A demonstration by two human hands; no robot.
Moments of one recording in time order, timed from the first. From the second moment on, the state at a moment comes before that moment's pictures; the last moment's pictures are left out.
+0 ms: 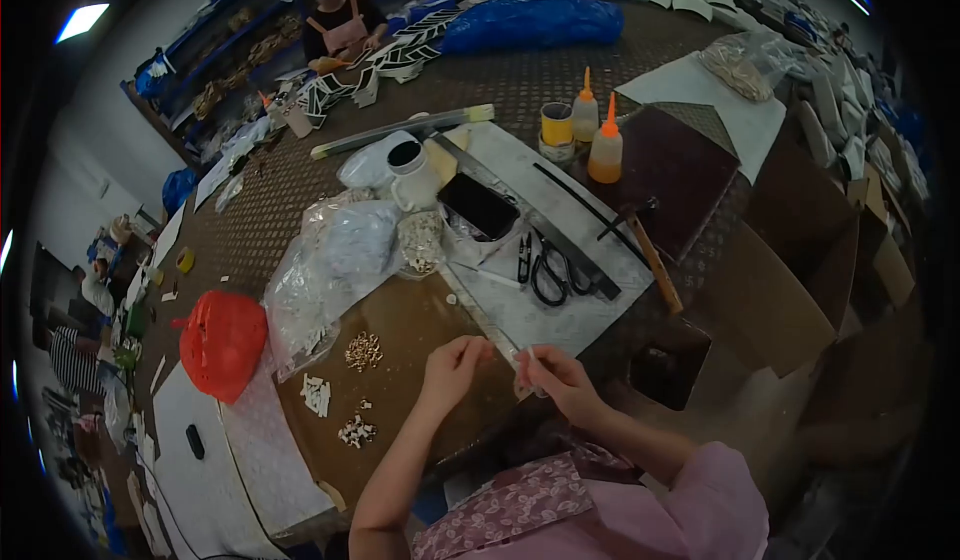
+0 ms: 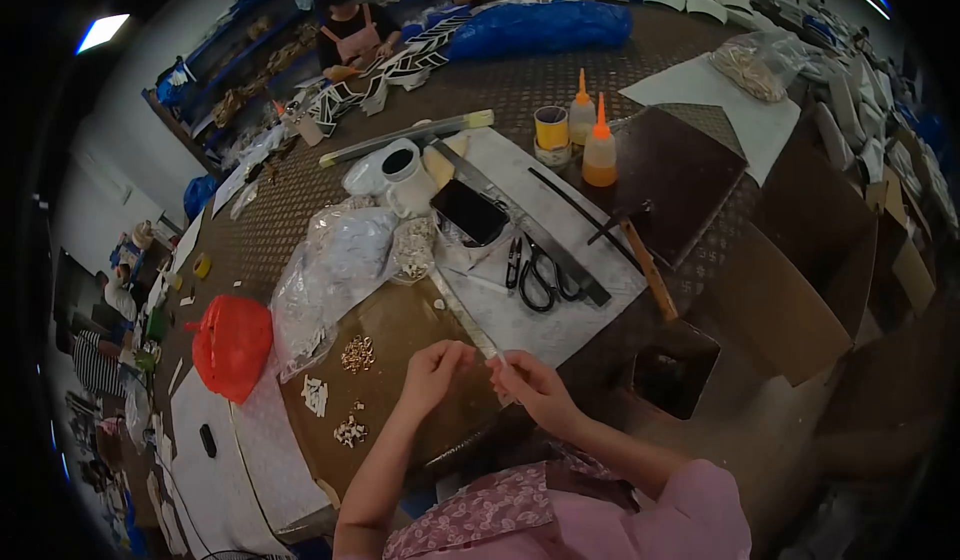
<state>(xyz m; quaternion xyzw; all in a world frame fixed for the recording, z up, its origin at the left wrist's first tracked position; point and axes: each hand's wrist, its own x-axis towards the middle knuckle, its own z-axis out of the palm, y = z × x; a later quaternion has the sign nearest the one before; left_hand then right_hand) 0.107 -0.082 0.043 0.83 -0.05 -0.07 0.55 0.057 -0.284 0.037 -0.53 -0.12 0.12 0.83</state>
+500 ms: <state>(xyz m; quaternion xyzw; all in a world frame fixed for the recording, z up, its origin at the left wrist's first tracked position) 0.267 -0.189 -0.014 0.95 -0.09 0.08 0.28 0.017 -0.405 0.035 -0.44 0.10 -0.07 0.89</state>
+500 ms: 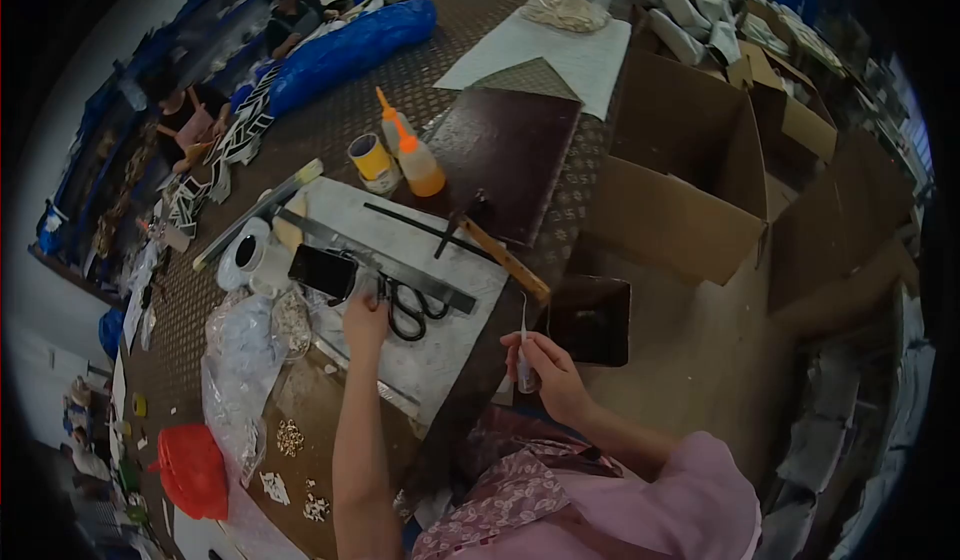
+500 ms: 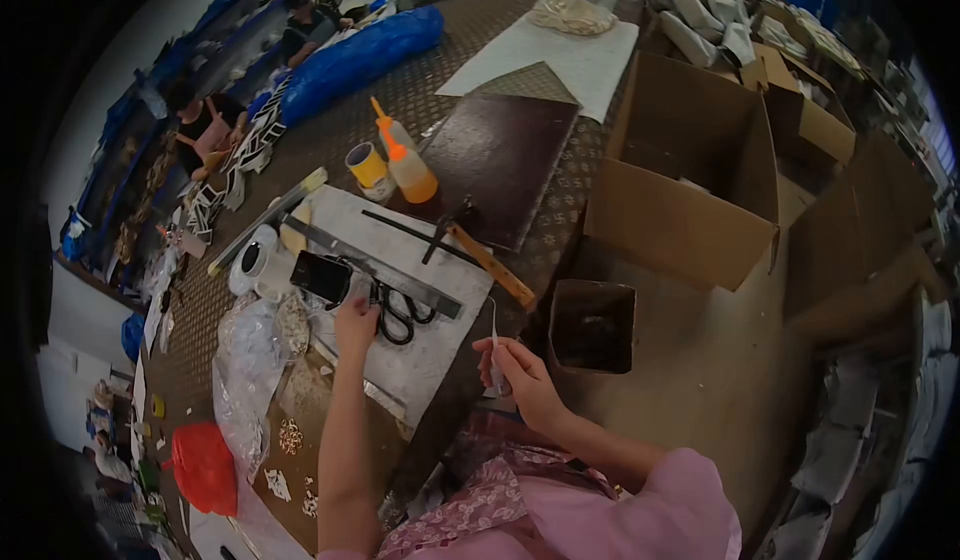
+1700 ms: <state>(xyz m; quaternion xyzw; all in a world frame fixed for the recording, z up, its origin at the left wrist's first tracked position) 0.099 -0.378 0.128 0.80 -0.47 -0.09 0.36 -0.033 -0.471 0.025 -0.41 0.11 -0.13 0.90</state>
